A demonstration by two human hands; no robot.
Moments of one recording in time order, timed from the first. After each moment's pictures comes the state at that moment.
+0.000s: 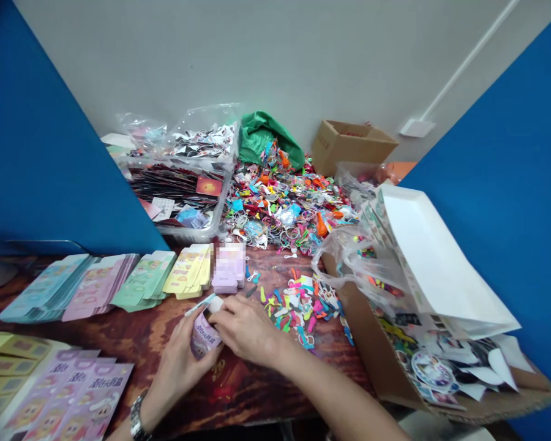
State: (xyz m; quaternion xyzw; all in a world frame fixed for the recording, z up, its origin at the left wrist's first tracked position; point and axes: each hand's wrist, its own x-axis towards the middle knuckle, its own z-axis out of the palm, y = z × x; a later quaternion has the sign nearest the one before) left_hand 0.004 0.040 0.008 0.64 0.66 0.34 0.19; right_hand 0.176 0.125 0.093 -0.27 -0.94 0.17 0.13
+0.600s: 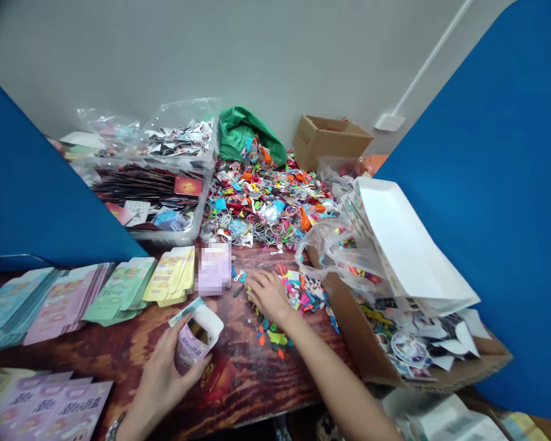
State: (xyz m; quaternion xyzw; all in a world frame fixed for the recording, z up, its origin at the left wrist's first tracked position) left_hand 0.005 0.036 0.009 0.65 0.65 0.32 0.20; right_hand 0.248 0.176 0.001 -0.45 -0.88 0.05 0.09
